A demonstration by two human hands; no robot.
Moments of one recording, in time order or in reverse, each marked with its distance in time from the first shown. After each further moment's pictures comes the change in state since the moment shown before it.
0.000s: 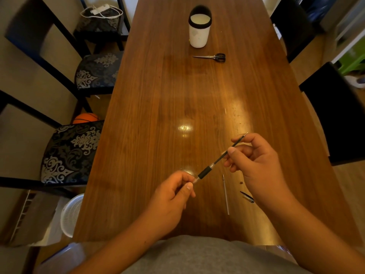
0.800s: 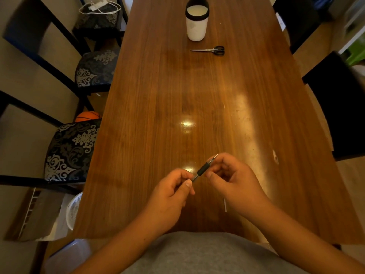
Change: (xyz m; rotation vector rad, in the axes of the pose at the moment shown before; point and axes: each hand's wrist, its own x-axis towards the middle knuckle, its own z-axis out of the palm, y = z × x) left_hand 0.010 -0.003 0.017 -0.035 0.016 -0.029; right_hand -0.016 0.028 0.002 -0.221 -0.259 0.050
